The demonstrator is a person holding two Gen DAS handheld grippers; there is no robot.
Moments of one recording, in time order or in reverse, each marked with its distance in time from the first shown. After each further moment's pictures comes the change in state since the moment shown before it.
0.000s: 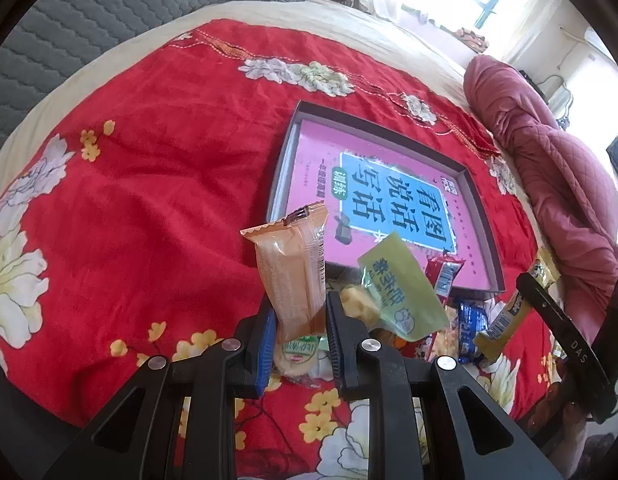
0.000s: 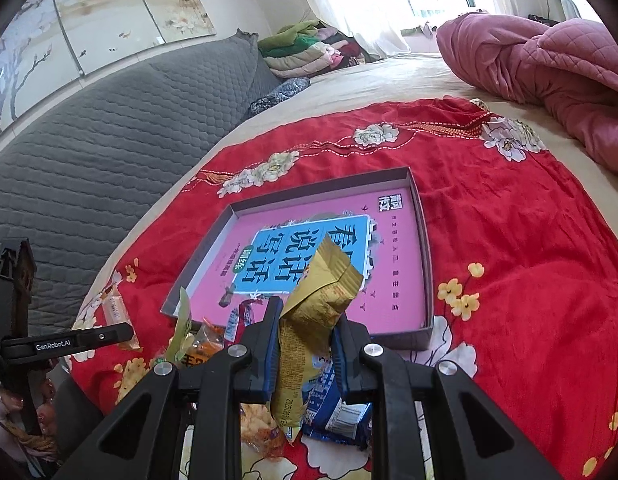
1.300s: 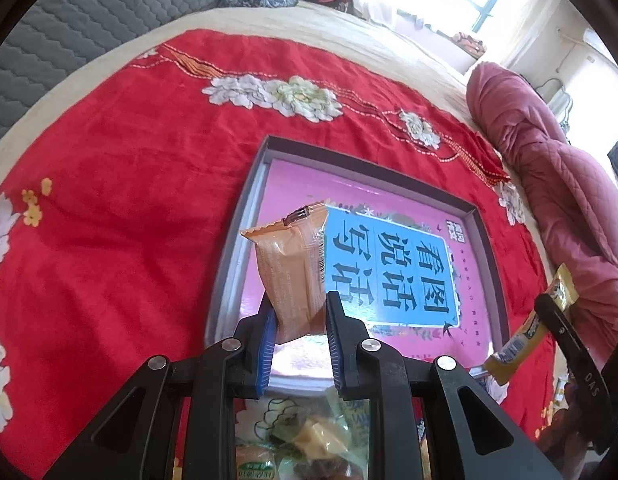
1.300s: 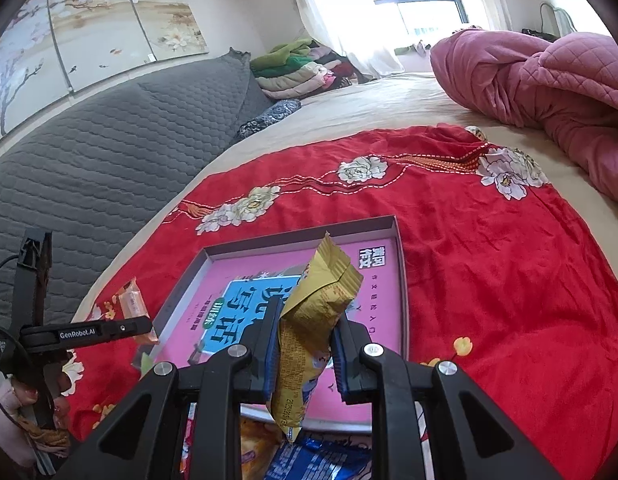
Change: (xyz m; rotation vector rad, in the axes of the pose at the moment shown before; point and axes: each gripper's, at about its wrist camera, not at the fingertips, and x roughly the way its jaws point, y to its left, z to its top) left arm 0.063 -0.030 0.069 0.007 -0.023 -0.008; right arm 0.030 -0.026 0.046 -0.003 -0.075 -0.033
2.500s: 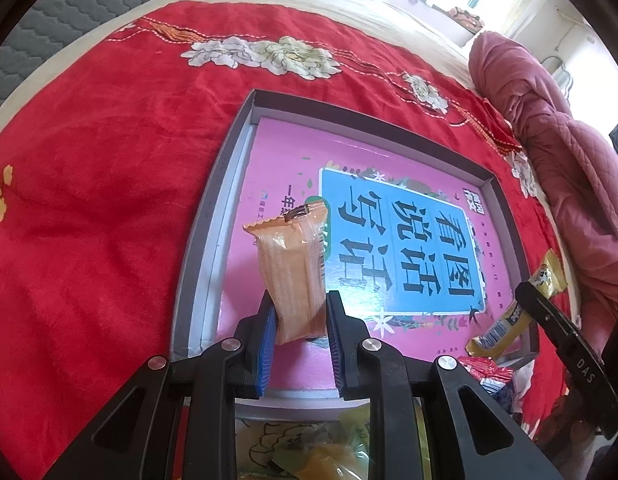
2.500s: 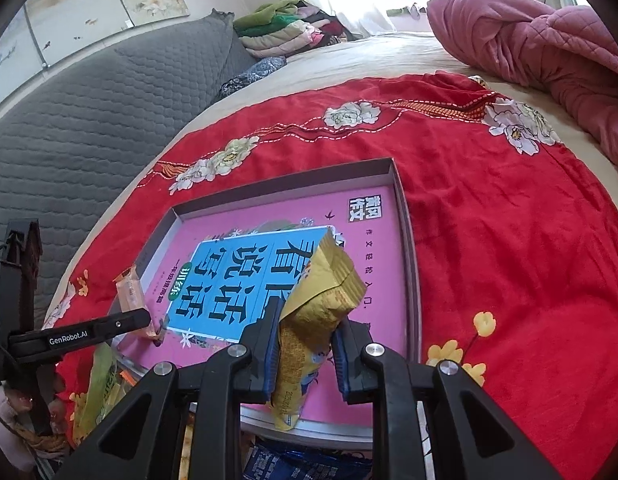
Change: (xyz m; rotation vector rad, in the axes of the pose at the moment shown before) left arm 0.046 -0.001 -0.007 0.033 0.083 -0.003; right arm 0.050 -0.008 -0.017 0.011 0.159 -0.039
